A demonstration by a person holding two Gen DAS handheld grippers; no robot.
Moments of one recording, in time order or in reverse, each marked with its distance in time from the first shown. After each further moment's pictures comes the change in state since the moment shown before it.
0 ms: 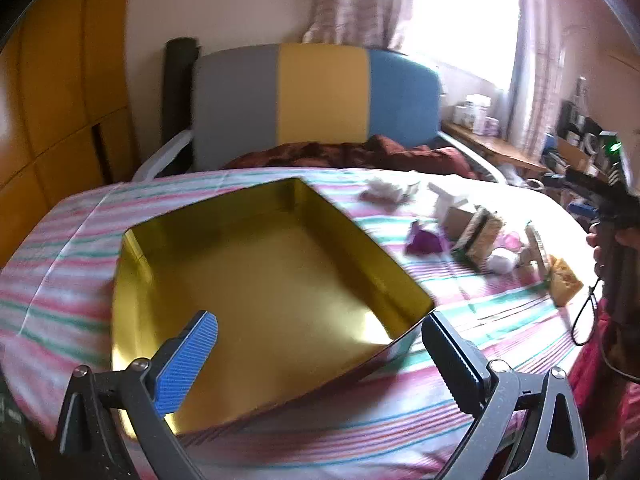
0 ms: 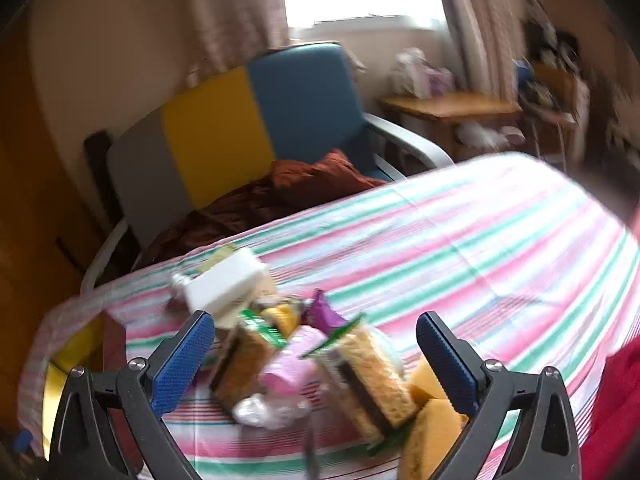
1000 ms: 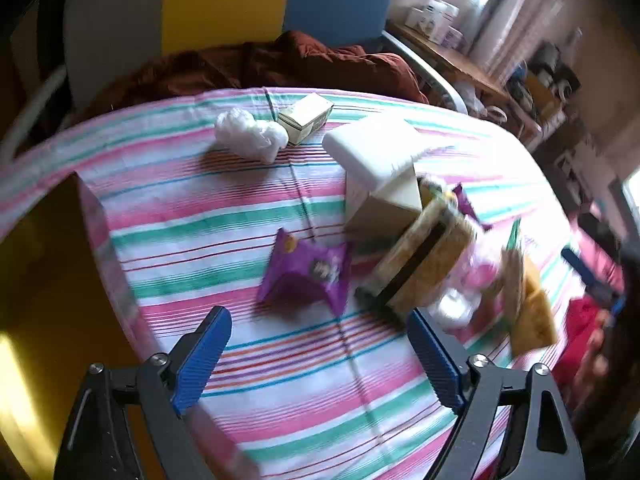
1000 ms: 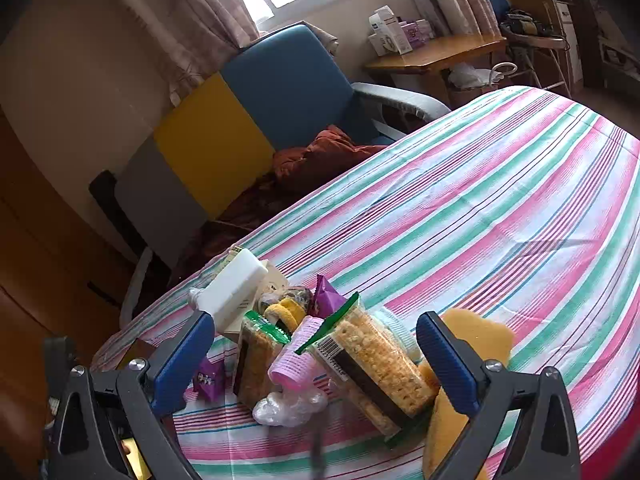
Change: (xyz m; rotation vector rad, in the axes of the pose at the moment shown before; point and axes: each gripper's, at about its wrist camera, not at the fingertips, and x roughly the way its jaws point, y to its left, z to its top) left arm 0.193 -0.121 0.098 -0.010 0.465 -0.261; right arm 0.010 -0.032 0.000 0.189 0.068 0.133
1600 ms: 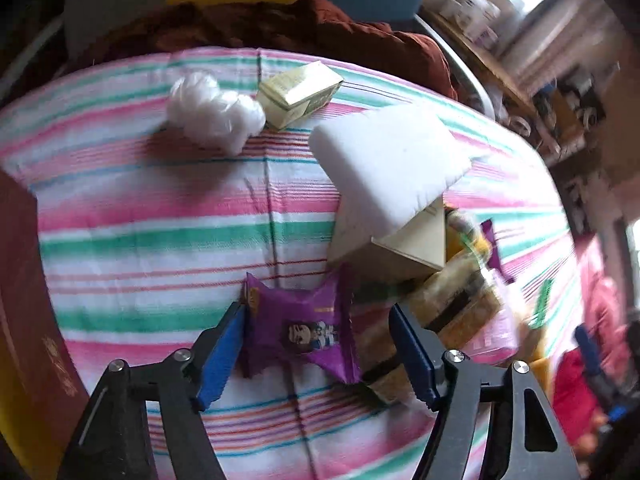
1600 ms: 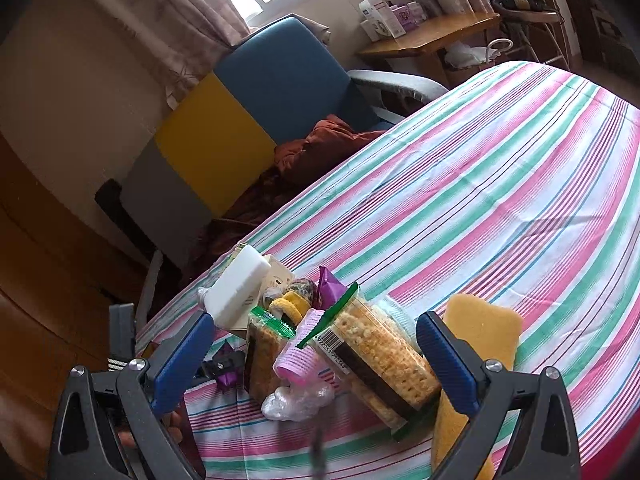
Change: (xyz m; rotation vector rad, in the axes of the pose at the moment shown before) left arm 0.053 -0.022 0.029 -0.087 0.092 0.014; right arm 0.003 -0.013 0.000 0.072 0.035 0.048
